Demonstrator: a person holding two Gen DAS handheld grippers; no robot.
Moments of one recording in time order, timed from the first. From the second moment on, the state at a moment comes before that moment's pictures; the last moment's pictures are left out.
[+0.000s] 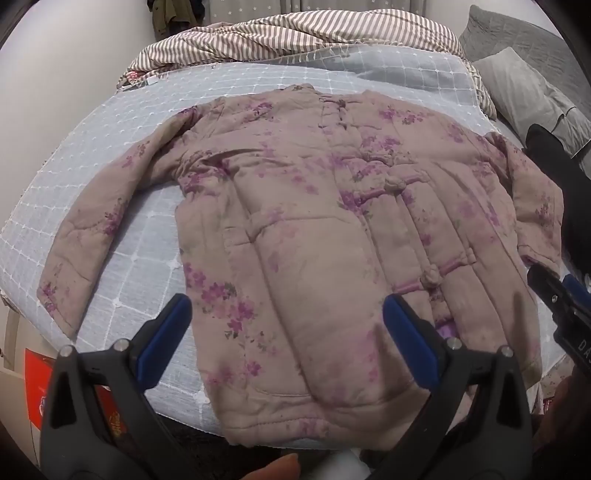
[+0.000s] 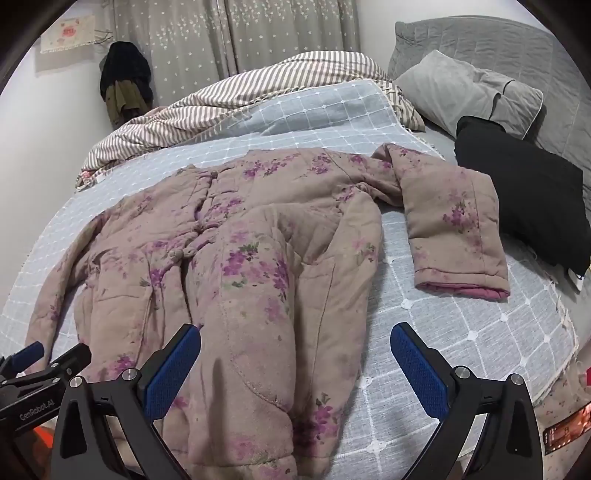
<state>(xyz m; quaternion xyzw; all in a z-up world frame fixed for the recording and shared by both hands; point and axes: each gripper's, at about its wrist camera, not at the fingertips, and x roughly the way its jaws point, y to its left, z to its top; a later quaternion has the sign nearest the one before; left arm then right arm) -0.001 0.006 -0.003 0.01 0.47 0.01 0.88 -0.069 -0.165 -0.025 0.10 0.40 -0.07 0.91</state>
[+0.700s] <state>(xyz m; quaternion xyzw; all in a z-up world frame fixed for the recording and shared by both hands) -0.001 -0.008 -0.006 0.01 0.48 -0.01 0.88 -0.076 -0.170 -0.024 0.12 0.40 -0.06 0.91</state>
